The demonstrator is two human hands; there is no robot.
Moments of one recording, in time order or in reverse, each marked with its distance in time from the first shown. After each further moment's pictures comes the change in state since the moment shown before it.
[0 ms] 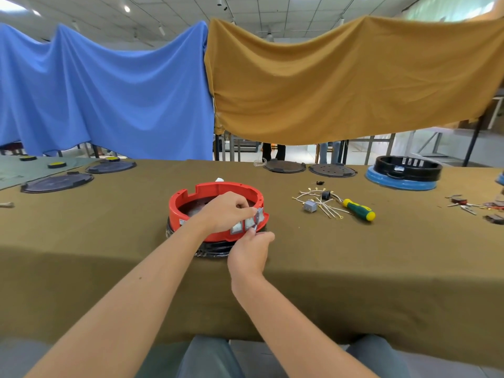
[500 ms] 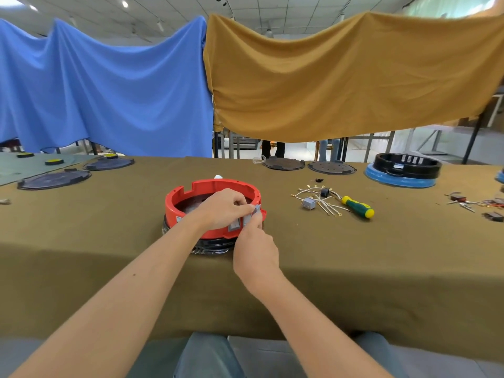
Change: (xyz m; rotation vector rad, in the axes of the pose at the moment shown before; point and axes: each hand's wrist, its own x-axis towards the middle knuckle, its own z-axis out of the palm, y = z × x) left_hand 0.001 -0.001 0.000 0.023 0.000 0.005; right_hand 0.010 -0.007 -0.024 -1.032 -0.156 -0.397
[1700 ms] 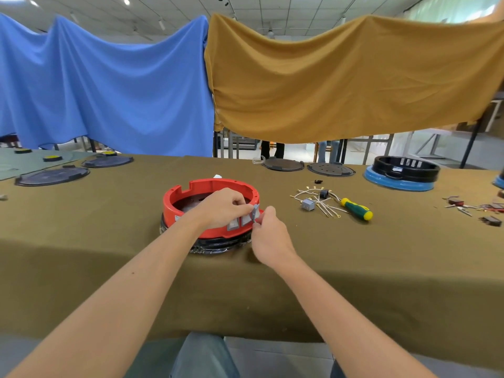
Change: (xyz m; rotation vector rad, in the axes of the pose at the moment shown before) left_hand 0.002 -0.004 -0.001 -0.007 0.006 -0.011; right_hand 0.018 0.022 -0.030 0.375 -0.071 -0.011
